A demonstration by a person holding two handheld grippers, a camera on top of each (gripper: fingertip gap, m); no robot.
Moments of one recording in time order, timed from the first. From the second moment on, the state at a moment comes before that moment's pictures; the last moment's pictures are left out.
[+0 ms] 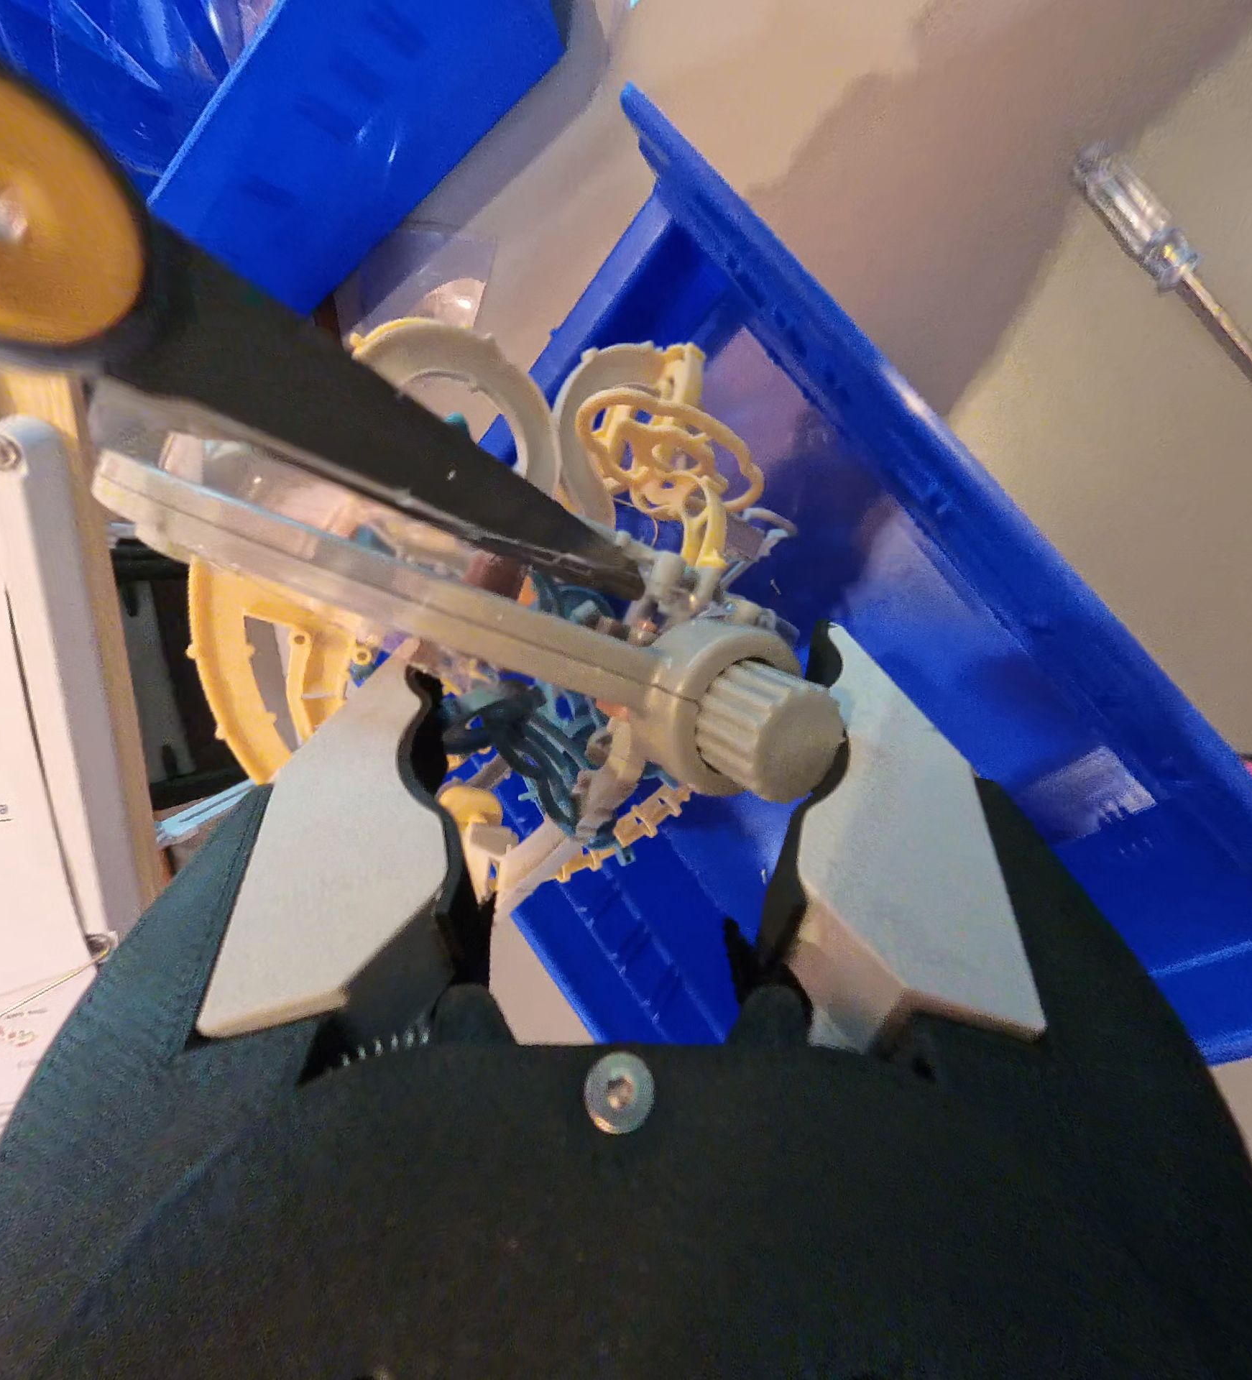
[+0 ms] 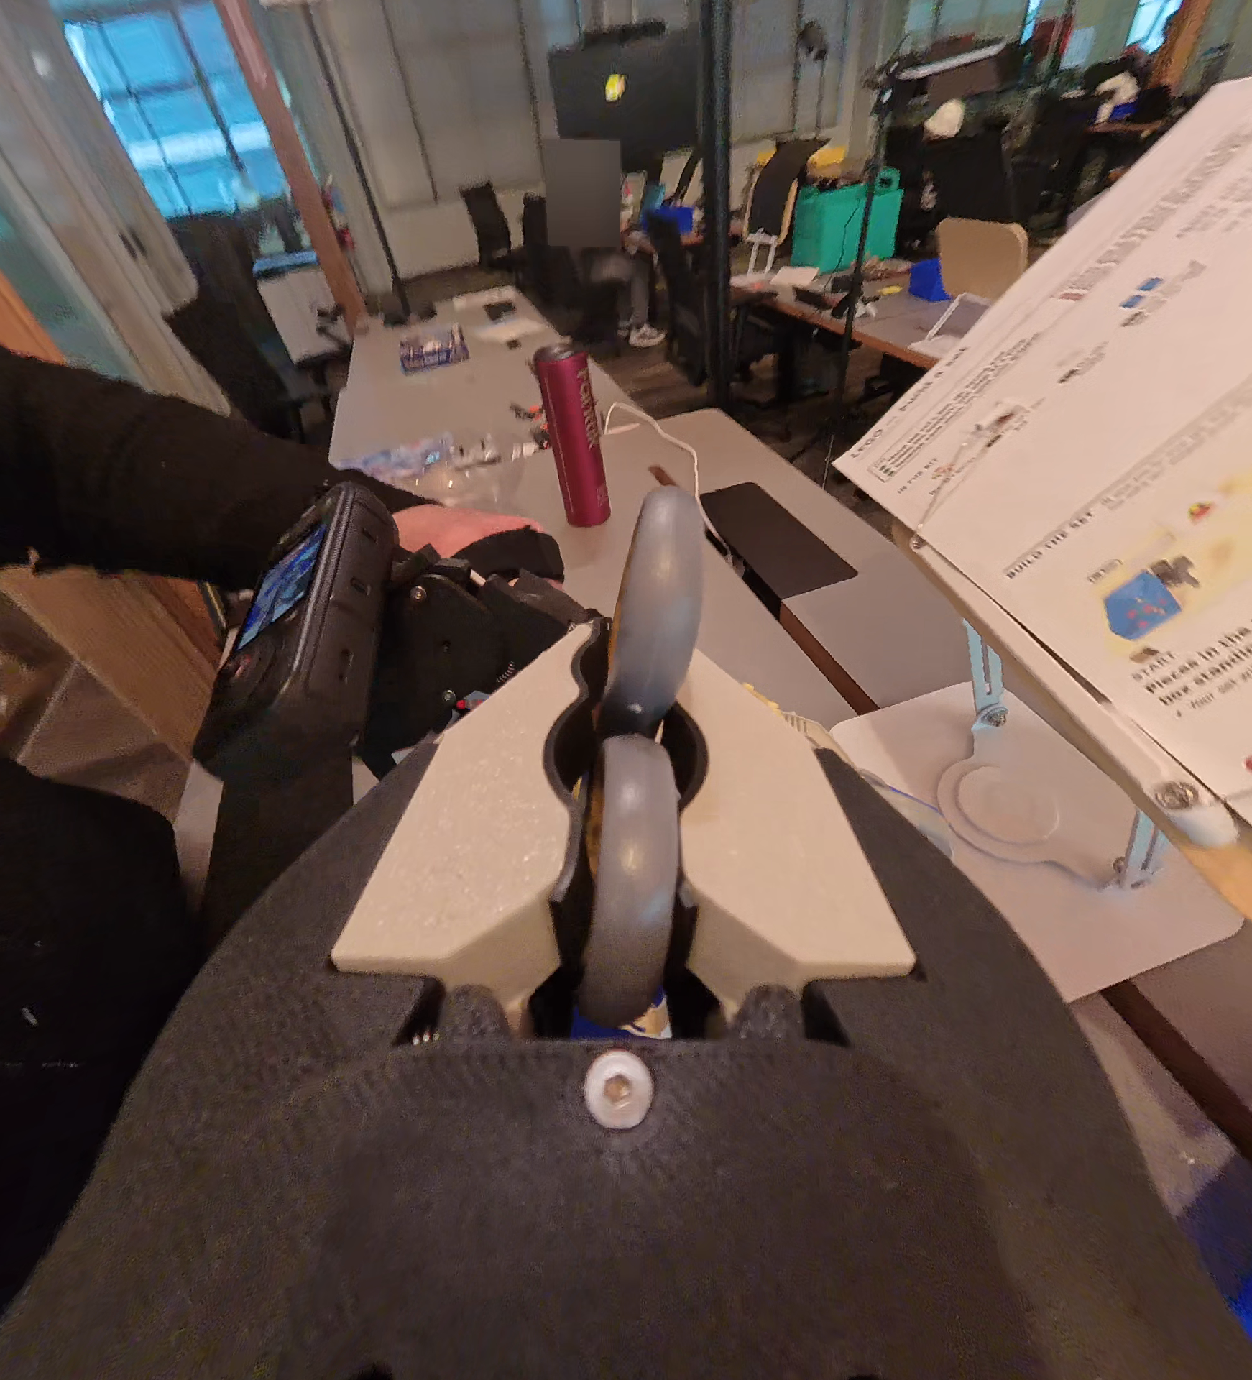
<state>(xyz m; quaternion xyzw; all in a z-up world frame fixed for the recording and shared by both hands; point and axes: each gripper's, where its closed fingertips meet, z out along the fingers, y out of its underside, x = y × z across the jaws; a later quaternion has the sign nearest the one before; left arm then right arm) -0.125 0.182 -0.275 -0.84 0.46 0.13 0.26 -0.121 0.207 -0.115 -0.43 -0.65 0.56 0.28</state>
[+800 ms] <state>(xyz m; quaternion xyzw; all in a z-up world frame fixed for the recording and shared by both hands) -0.103 0.195 -0.268 -0.85 0.45 0.01 0.28 -0.076 0.244 -0.128 -0.49 -0.53 0.64 0.27</state>
